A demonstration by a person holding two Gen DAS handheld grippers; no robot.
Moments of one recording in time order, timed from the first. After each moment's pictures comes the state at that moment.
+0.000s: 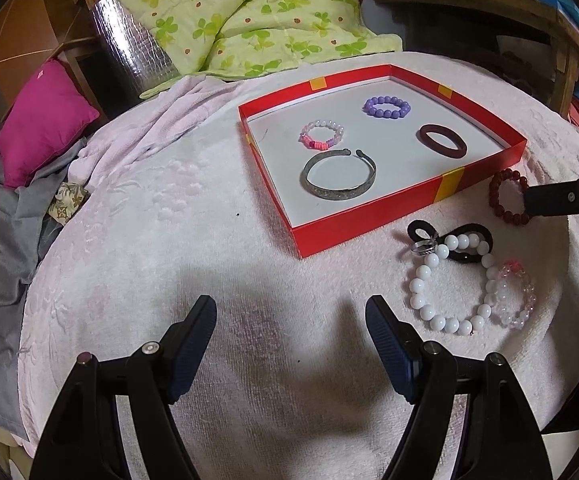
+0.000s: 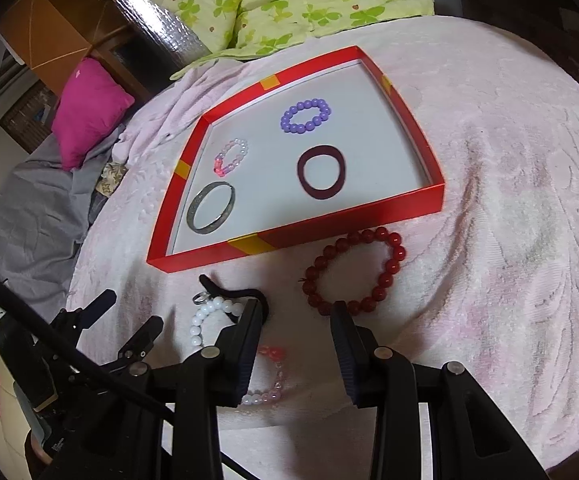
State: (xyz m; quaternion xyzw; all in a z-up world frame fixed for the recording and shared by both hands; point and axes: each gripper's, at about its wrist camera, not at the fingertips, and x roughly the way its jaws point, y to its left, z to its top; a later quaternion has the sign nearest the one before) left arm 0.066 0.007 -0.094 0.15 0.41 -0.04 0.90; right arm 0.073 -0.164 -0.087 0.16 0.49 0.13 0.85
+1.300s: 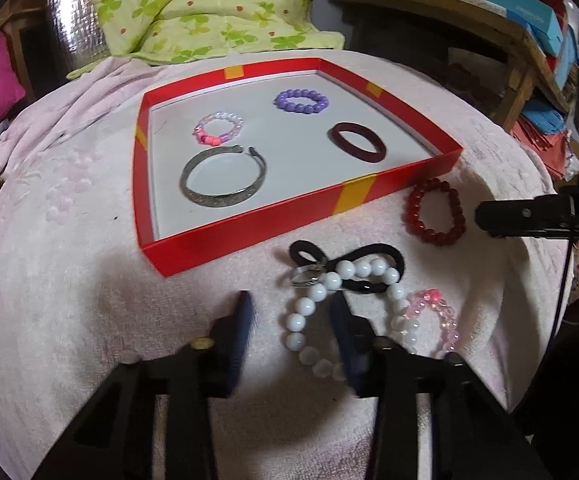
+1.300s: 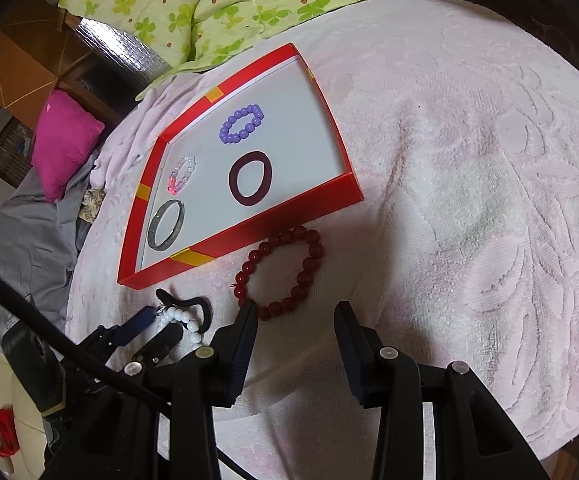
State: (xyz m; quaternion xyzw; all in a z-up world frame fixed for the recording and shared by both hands) left arm 0.083 -0.034 -0.112 0.07 0.44 -0.17 0.88; right arm 0.071 -0.213 -0.099 0.21 0.50 0.10 0.83
